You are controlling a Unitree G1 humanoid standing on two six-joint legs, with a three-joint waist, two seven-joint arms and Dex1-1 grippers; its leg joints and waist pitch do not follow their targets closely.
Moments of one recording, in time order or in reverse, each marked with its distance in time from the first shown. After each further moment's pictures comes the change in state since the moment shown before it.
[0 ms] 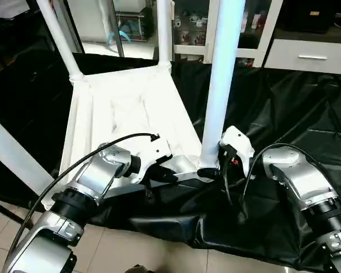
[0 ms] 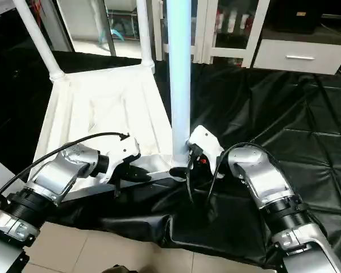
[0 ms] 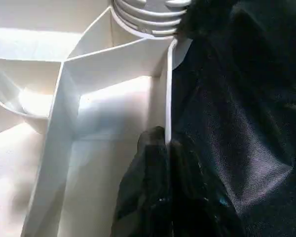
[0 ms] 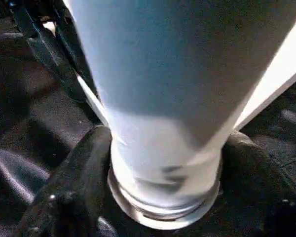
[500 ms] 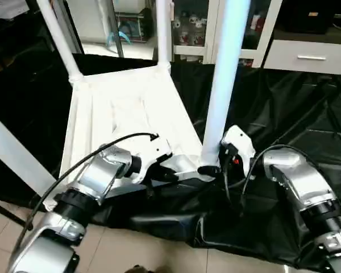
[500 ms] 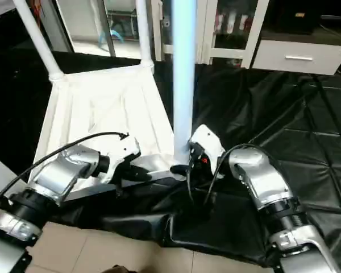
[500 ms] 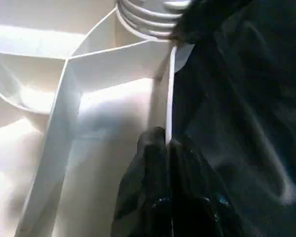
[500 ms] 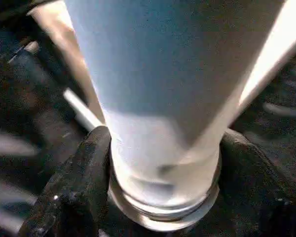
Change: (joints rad) left arm -0.002 -0.066 0.058 0.054 -0.003 0.030 0.067; right arm 0.023 0.093 -0.090 0.070 0.011 -0.021 -0.118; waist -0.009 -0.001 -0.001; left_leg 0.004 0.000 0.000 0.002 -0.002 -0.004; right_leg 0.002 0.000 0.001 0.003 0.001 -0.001
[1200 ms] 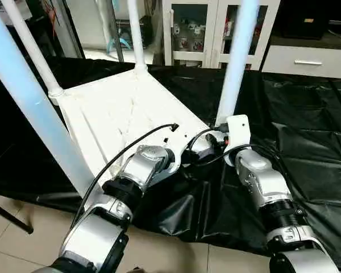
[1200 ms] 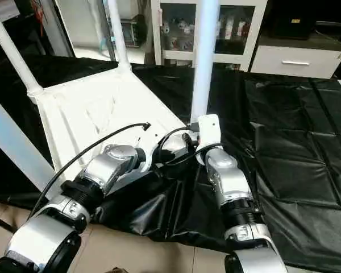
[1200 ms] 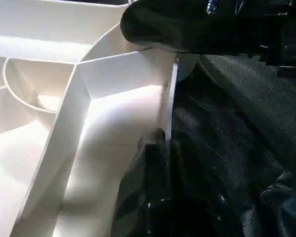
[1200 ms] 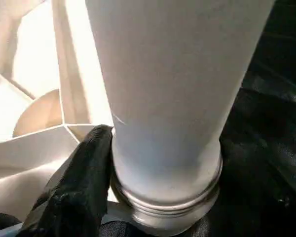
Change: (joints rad) left arm -0.187 -0.267 0.090 0.384 0.020 -0.078 0.455; right arm -0.049 0.308 -0.204 0.126 -0.086 0.012 -0.759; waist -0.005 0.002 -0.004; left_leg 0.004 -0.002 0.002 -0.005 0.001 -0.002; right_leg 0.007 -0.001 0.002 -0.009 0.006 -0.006
